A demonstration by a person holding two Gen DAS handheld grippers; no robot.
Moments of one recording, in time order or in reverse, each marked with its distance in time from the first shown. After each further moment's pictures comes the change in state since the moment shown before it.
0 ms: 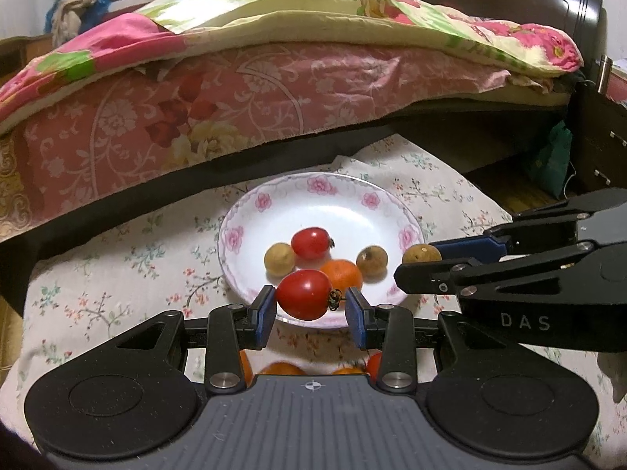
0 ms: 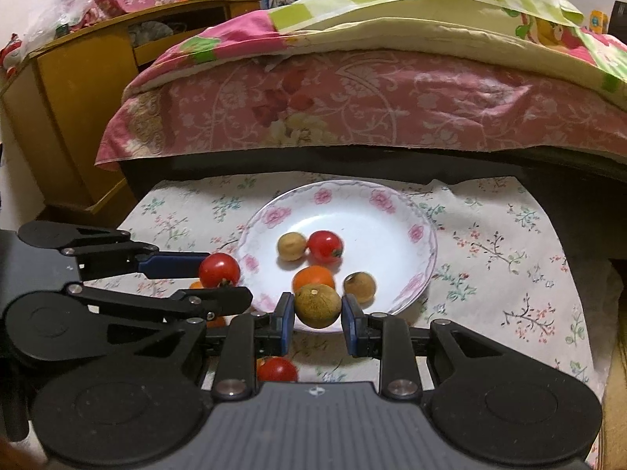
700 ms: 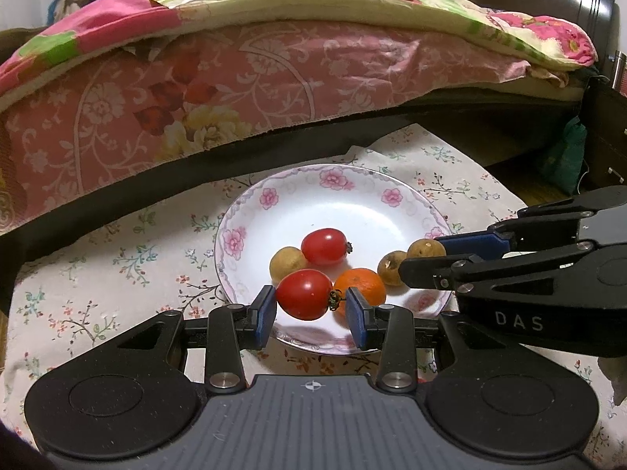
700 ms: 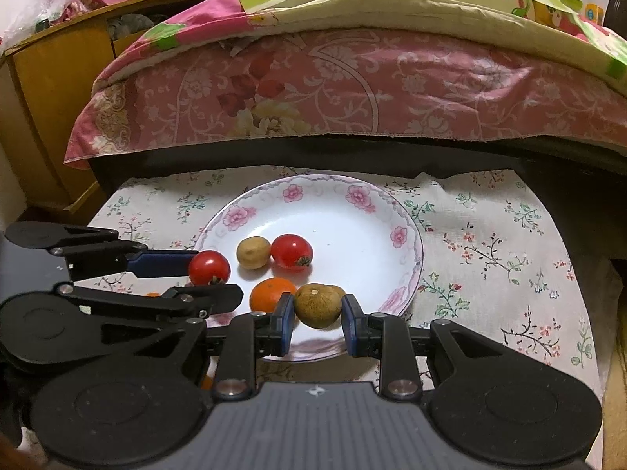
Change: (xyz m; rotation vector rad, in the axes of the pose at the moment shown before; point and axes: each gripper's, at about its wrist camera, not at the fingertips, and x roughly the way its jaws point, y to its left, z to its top) left arm 0.035 0.007 0.006 -0.005 0.027 0.018; right arm 0.039 -0.019 0.007 0.002 0.020 -0.030
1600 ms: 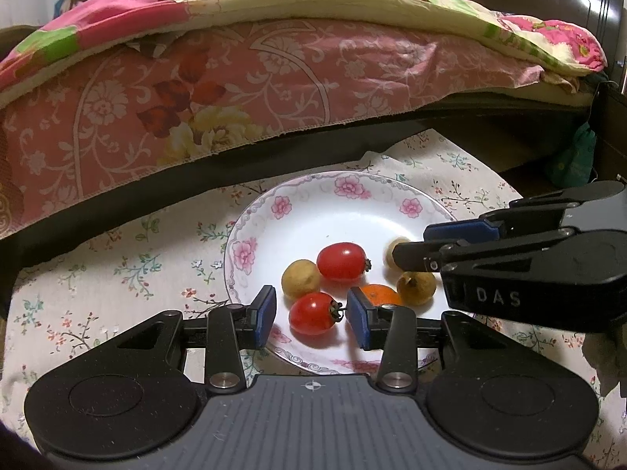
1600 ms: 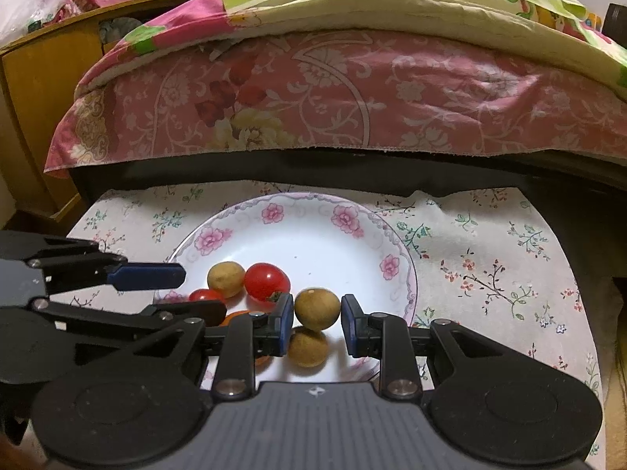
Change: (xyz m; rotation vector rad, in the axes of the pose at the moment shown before) left arm 0.013 0.009 0.008 -0.012 -0.004 0.016; right arm 0.025 -0.010 0.017 -0.007 -0.029 -0.017
